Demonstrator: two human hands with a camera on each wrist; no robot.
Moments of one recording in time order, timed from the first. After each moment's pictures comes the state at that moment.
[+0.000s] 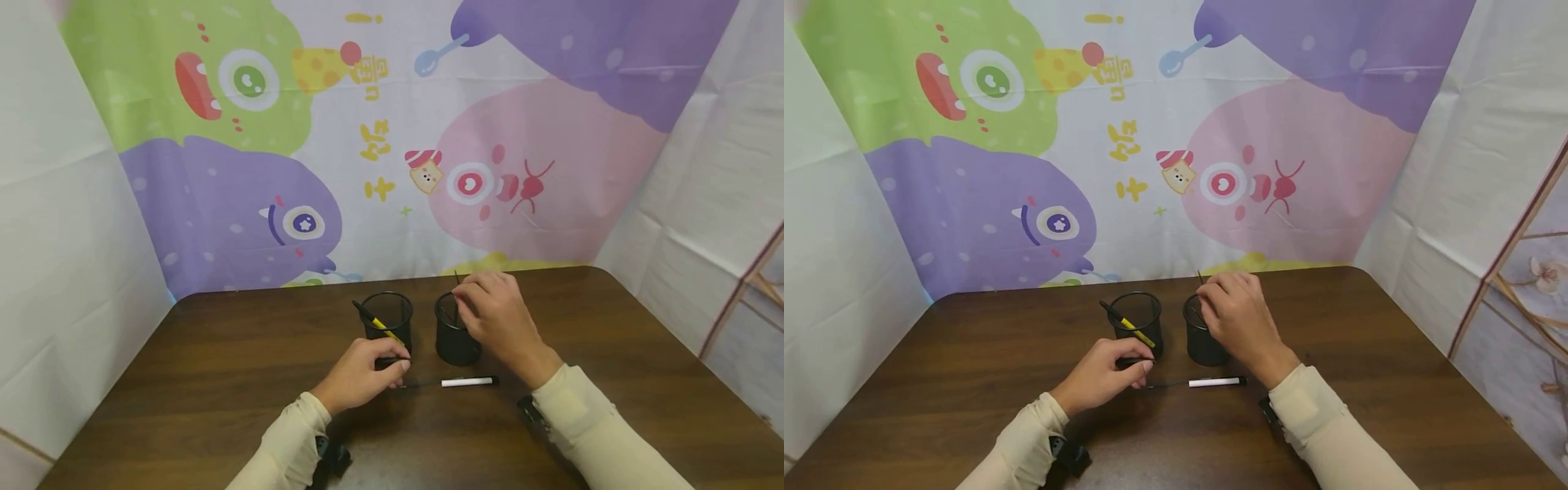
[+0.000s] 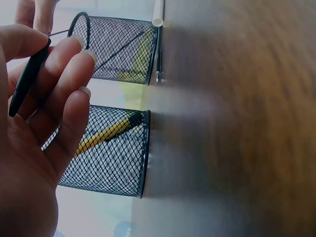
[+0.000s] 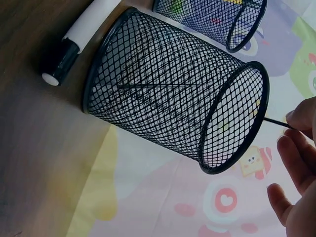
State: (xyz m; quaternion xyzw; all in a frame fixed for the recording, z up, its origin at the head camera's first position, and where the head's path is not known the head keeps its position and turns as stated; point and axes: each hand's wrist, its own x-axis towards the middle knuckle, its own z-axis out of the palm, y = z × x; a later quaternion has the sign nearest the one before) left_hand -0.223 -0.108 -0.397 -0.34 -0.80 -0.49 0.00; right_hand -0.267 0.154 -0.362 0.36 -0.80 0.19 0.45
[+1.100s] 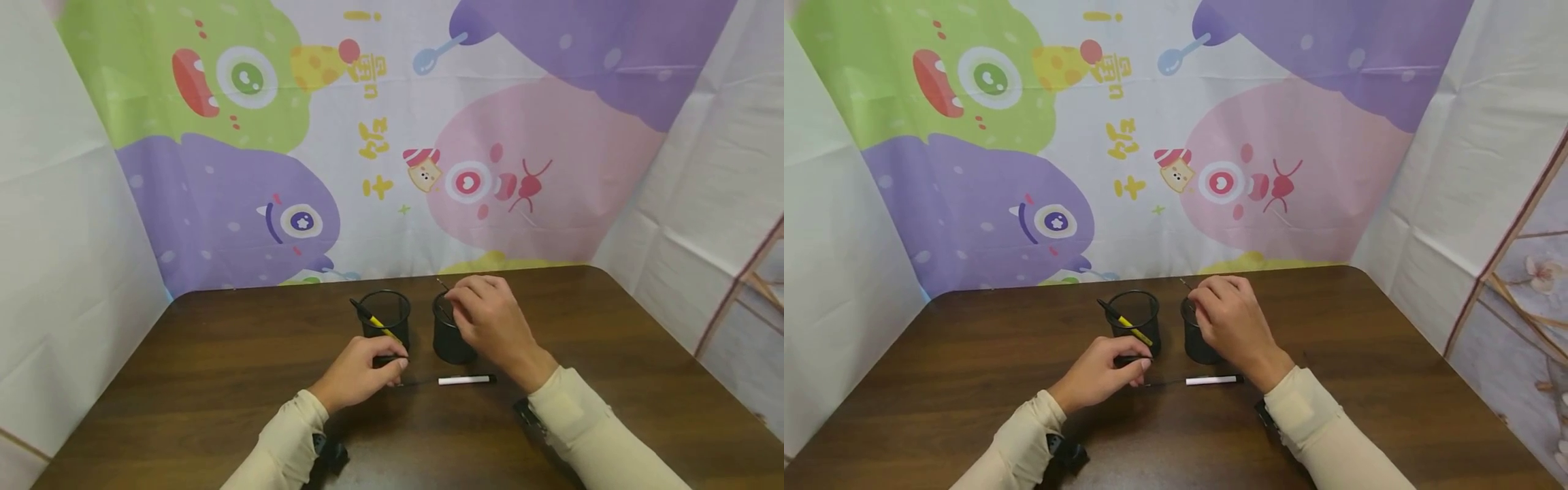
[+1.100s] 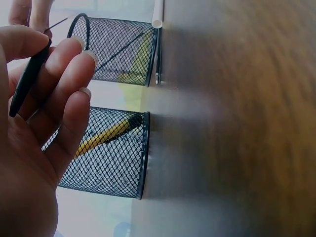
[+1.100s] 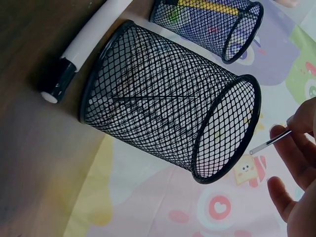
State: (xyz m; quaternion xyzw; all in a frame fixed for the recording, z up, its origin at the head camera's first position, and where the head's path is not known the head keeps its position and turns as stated) left_hand -0.234 -0.112 -0.412 -0.35 -0.80 -0.49 0.01; right_hand -0.260 0.148 -0.362 0.38 -0.79 0.16 0.45
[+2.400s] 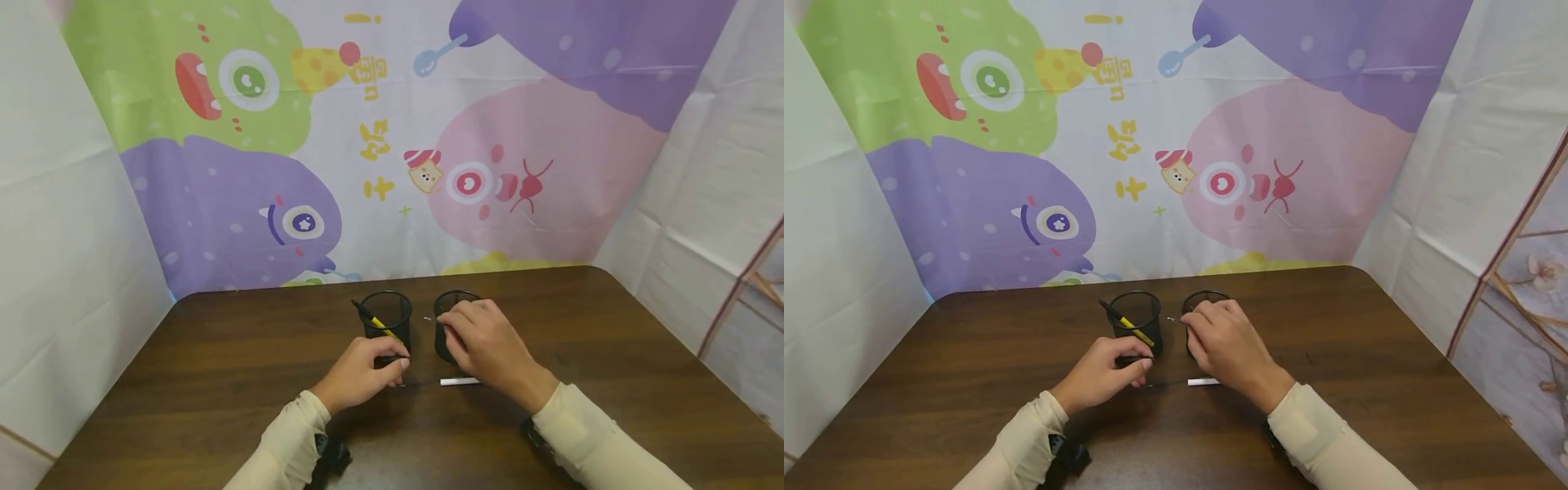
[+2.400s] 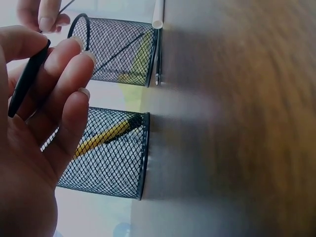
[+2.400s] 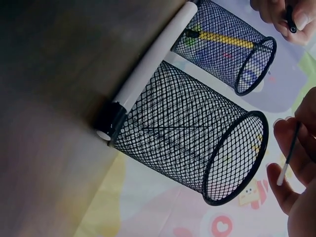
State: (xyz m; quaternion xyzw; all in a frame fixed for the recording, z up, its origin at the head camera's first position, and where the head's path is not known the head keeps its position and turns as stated) left_hand -0.229 -0.110 -0.404 -0.35 -0.80 -0.49 0.01; right_hand -0.244 0.141 -0.382 0.42 -0.79 0.14 0.42
